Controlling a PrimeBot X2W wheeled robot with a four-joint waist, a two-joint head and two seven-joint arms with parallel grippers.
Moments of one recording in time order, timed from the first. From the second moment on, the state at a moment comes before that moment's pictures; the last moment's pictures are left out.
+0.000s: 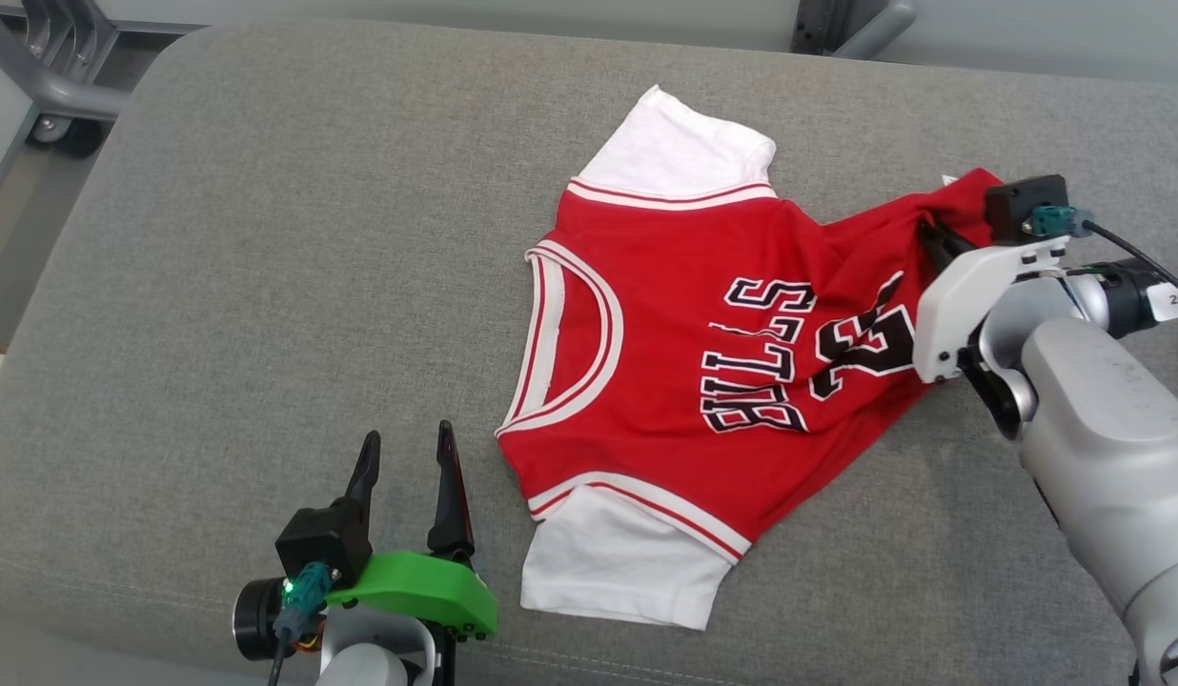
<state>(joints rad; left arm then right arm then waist) -0.14 0.05 -0.37 0.29 -0.44 0.20 -0.26 -0.83 -0.29 0.45 0.96 0.42 0.13 -0.04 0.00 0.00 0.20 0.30</state>
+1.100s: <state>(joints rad) -0.13 0.05 -0.37 0.30 -0.43 0.21 -0.26 -0.71 -0.26 0.40 1.03 0.65 0.13 -0.25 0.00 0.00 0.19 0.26</state>
